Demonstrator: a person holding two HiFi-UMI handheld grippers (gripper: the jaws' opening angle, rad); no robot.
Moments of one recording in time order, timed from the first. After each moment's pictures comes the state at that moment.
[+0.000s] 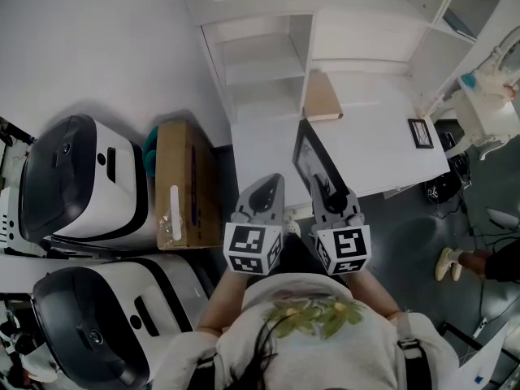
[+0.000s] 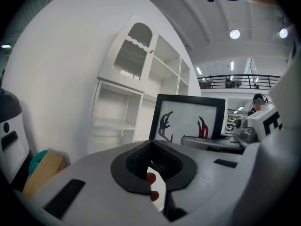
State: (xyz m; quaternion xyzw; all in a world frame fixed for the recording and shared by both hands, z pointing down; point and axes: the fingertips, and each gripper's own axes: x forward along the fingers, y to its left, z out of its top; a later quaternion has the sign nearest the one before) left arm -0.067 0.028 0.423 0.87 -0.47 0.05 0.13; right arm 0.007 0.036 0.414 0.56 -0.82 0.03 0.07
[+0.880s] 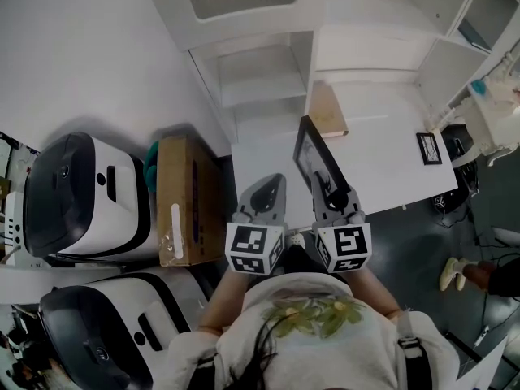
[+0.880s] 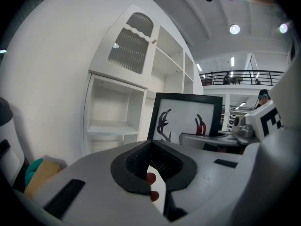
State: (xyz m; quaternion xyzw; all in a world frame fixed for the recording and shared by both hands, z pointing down) left arm -0.047 -0.060 0.424 0.87 -0.48 0.06 0.12; right arm 0.027 -0.058 0.414 0.56 -0.83 0.04 0.05
